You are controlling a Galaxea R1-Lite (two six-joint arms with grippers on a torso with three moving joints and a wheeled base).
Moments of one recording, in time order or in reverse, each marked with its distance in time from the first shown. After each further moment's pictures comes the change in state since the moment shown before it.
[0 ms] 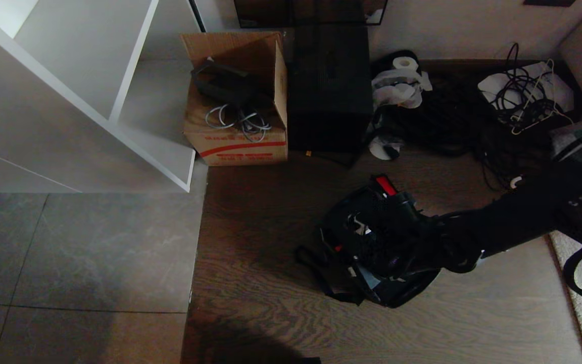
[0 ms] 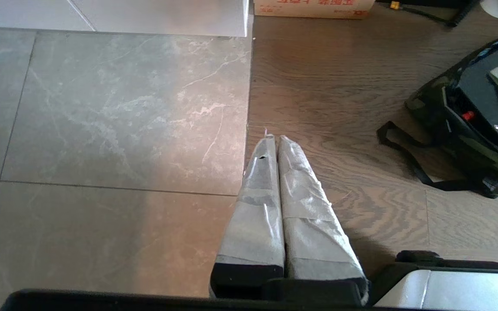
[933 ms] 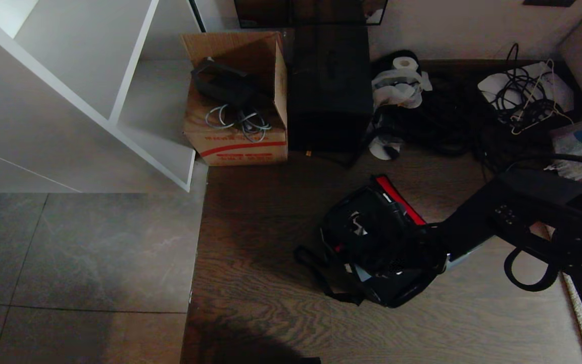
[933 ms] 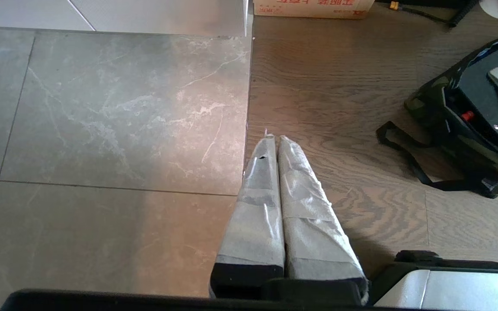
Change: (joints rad) left arm 0.000 0.000 0.000 0.000 0.000 0.000; right arm -0.064 0.202 -0.094 -0.146 -0.031 0.049
